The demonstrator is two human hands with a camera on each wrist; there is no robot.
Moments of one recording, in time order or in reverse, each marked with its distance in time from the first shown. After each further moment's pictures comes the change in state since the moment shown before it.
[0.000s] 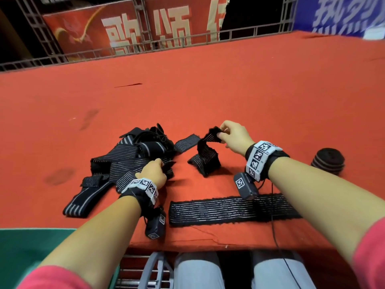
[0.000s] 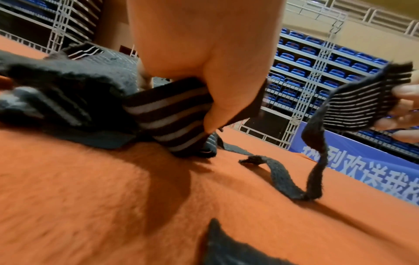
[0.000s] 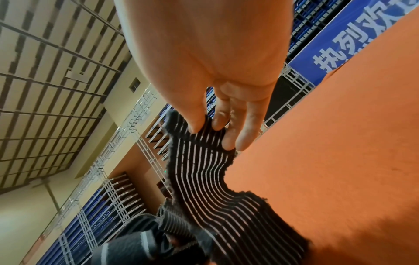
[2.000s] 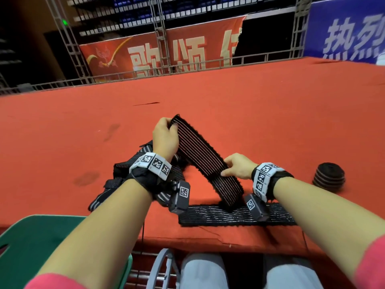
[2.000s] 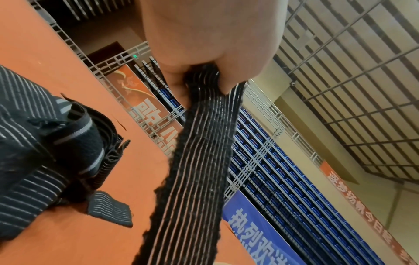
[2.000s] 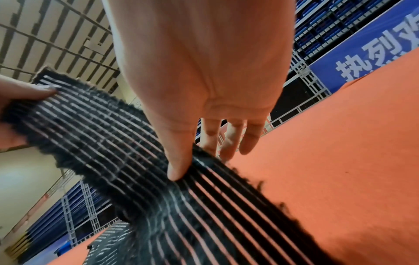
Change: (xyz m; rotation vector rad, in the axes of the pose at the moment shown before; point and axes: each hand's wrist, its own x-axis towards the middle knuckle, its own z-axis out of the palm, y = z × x) left_hand -0.061 0.078 -0.136 -0.857 0.549 0.259; right_hand -0.052 0.002 -0.002 -0.270 -0.406 -0.105
